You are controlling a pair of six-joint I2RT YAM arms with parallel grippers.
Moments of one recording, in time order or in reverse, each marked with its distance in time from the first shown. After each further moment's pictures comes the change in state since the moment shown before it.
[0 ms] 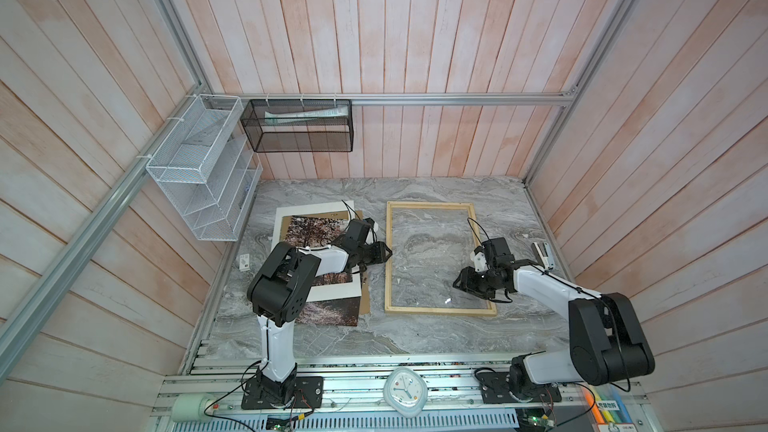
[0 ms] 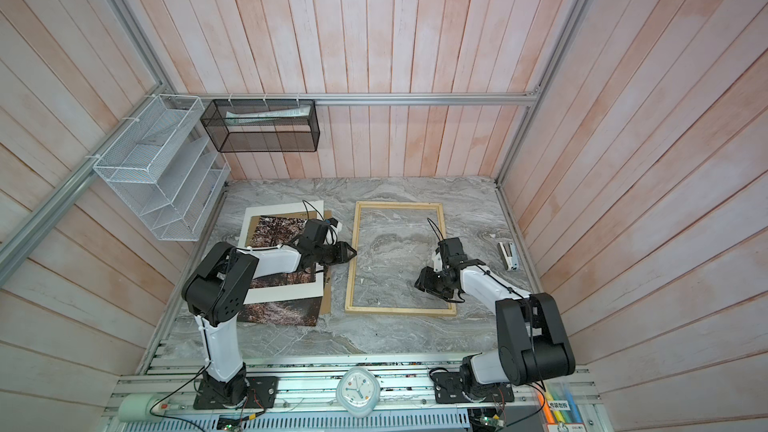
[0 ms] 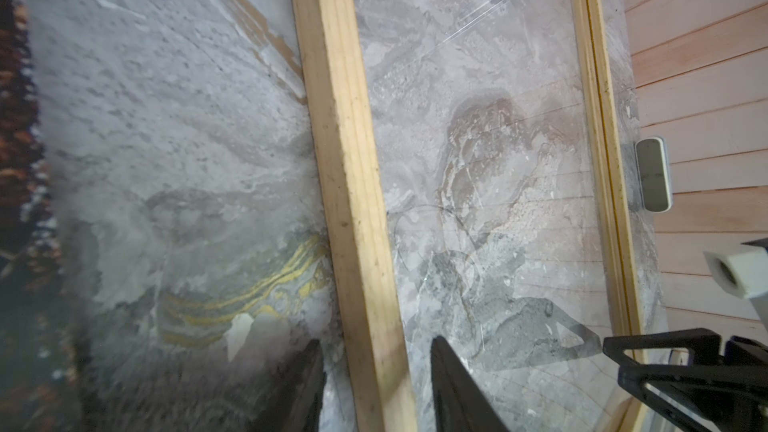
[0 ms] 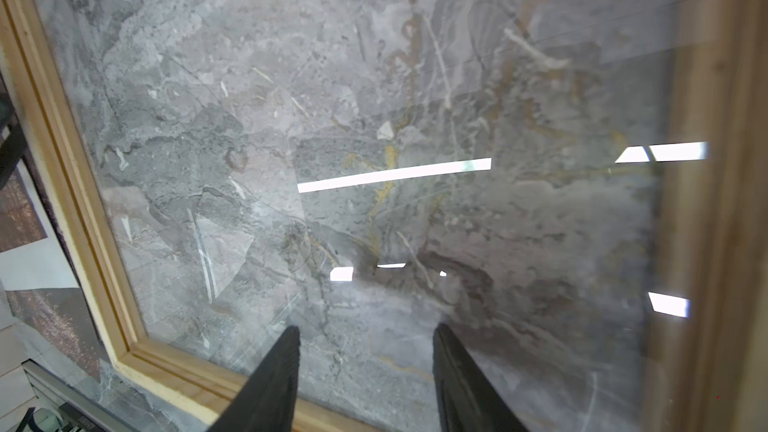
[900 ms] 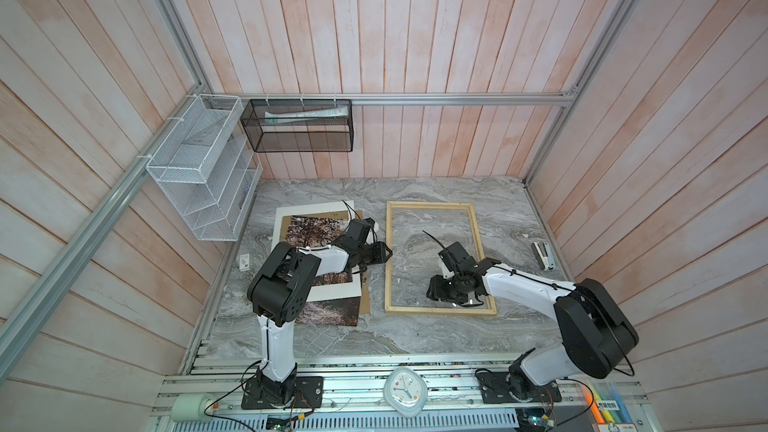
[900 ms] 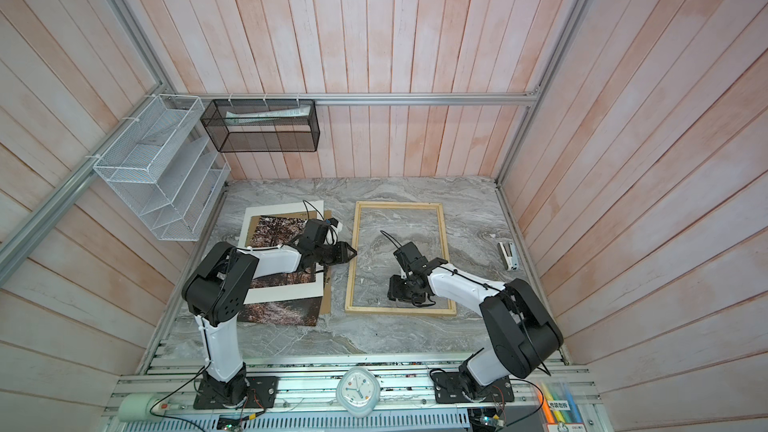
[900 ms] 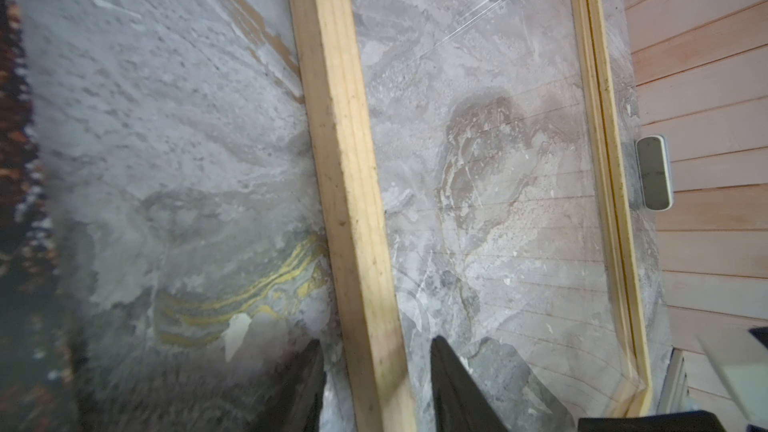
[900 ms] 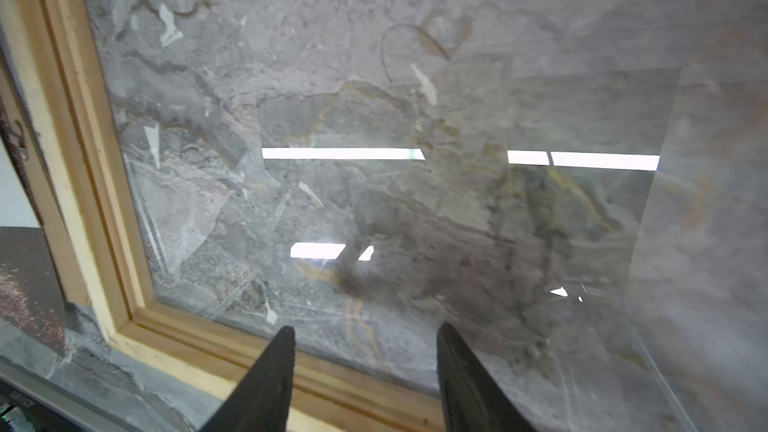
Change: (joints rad) left arm -0.002 0.001 0.000 0.000 0.000 0.005; right arm 0.360 0.043 0.069 -0.040 0.180 0.196
